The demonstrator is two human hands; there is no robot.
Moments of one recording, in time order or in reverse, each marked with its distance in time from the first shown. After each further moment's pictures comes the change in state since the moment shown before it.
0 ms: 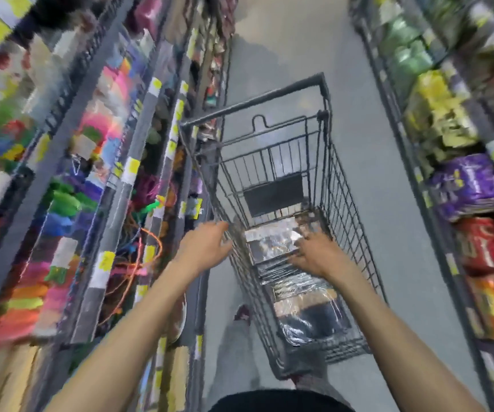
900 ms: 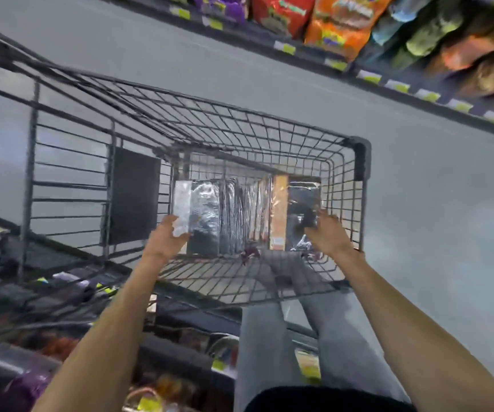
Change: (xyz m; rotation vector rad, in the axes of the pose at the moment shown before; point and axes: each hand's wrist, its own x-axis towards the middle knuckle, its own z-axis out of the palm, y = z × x) left_hand 0.278 0.019 0.160 0.096 -0.591 0.405; right_hand 0.042 -0.017 0.265 1.370 0.280 1.242
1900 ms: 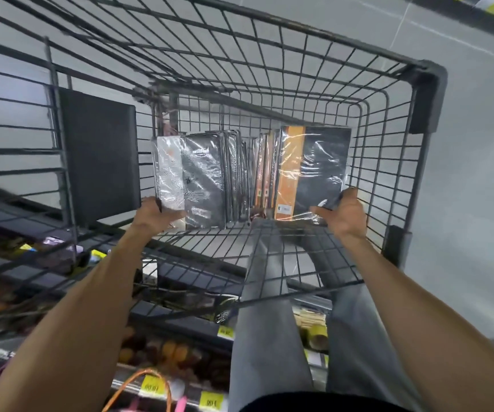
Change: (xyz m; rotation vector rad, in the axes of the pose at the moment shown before) left_hand 0.079 -0.058 0.036 -0.023 -0.168 -0.218; right_hand 0.052 0.047 0.078 0.181 0.193 0.207
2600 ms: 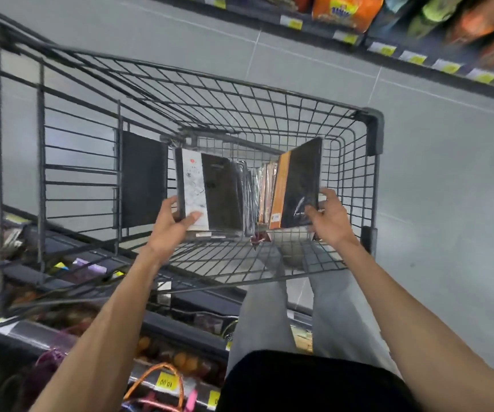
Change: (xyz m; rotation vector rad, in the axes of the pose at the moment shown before) left_hand -0.126 0.027 -0.019 -0.611 0.031 0.352; right_hand -0.080 -0.049 -0.057 0.468 -0.171 -0.223
